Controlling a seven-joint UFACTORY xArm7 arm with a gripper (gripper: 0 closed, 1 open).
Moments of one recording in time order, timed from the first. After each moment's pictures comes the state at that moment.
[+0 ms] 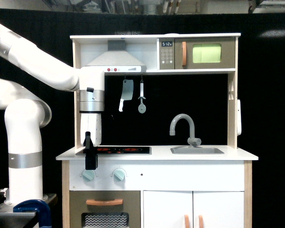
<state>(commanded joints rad) -0.02 -0.94 0.04 0.11 0.04 1.04 -0.01</state>
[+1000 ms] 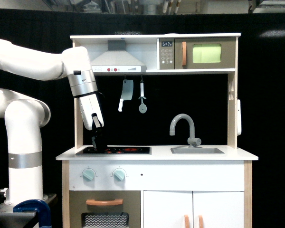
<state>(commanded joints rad) 0.06 -1.24 -0.28 0.13 -0.06 1.09 -0.58</state>
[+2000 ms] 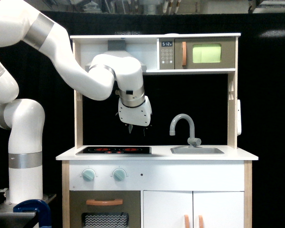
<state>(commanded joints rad) 1.17 -0.77 -1.23 0.55 0.38 0.85 -1.63</state>
